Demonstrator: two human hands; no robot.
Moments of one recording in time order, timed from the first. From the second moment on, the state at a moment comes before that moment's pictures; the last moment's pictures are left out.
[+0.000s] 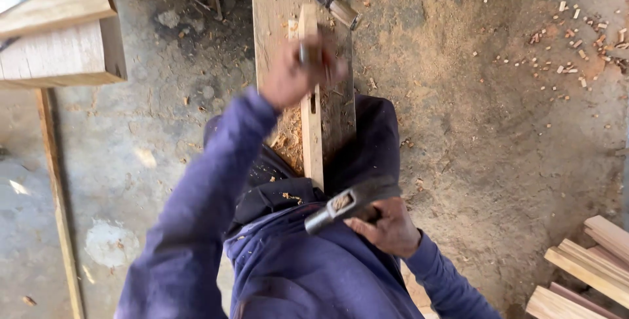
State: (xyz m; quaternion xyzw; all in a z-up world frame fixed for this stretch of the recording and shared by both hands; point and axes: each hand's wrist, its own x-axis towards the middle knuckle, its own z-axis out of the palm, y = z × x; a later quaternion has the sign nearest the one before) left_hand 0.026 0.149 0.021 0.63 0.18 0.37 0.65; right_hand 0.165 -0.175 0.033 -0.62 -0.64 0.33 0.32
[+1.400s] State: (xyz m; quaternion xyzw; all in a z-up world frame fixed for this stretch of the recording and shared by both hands) left_hand -0.010 0.013 0.021 0.73 0.05 0.52 0.45; right_hand 0.151 -0.136 0.089 -0.54 -0.69 0.38 0.31
